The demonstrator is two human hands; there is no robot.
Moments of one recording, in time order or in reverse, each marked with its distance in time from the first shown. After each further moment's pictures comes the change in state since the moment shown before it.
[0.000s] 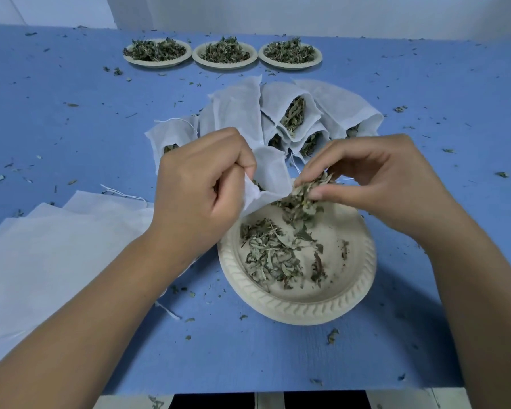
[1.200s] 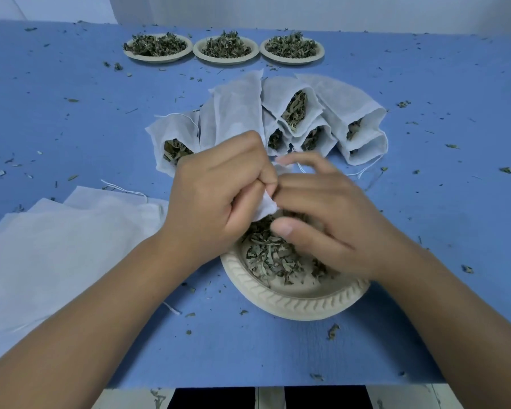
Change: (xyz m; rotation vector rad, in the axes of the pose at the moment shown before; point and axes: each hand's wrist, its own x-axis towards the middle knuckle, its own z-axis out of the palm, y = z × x) left_hand -0.004 0.006 0.005 -0.024 -0.067 0.125; right_hand -0.003 -0.003 0.045 -0.517 -0.110 -0.417
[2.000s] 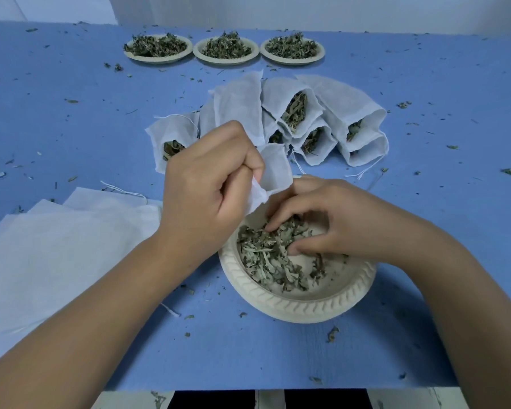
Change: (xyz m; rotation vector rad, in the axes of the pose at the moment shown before) left_hand 0.000 -0.001 0.001 -0.006 0.077 -0.135; right_hand -0.003 0.014 -0.013 0.176 -0.396 0.490
